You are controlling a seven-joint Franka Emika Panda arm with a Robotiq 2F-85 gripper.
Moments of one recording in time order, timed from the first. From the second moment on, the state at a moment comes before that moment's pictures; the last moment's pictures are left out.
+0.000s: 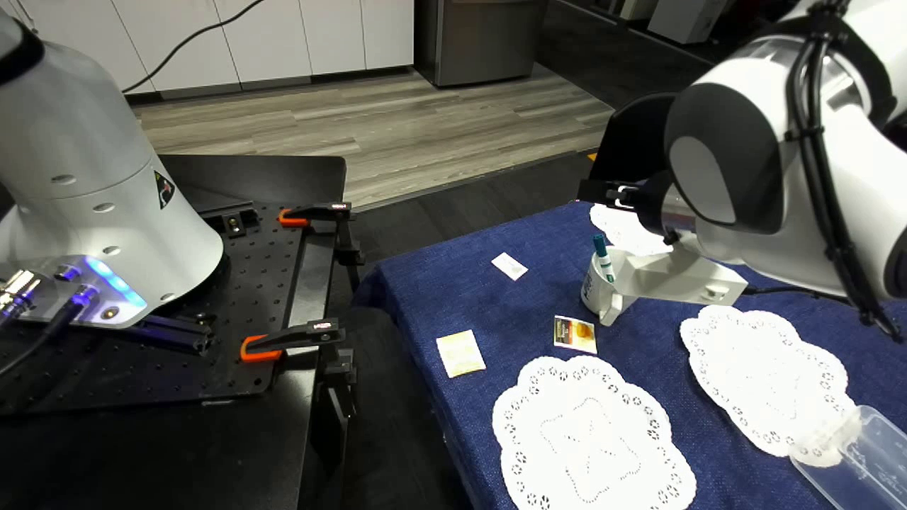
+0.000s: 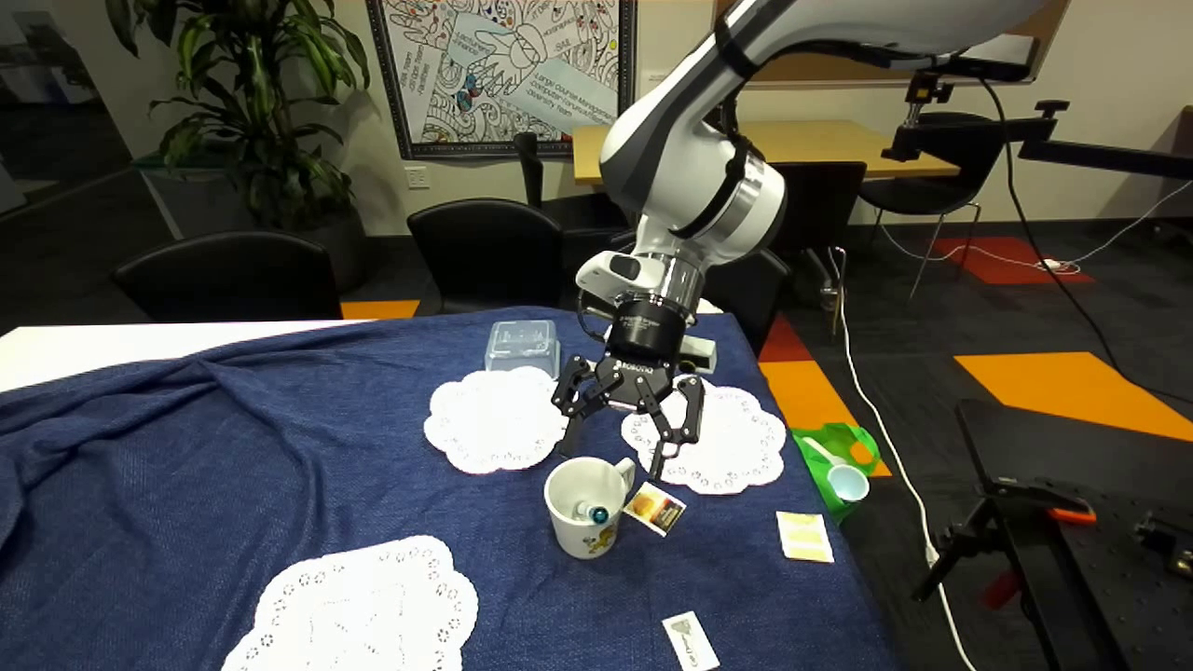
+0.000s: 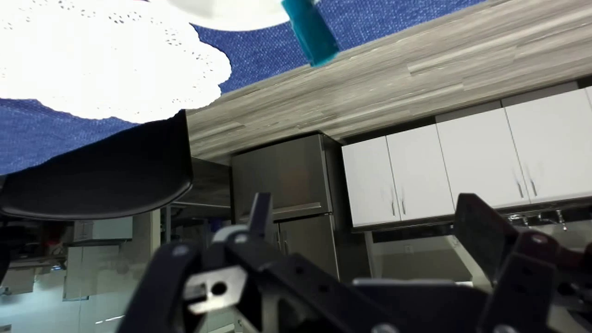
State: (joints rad) arm -0.19 0.68 -0.07 -1.85 1.10 1.93 -2.39
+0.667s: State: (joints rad) arm -0.20 0.74 -0.07 -1.80 1.10 1.94 -2.45
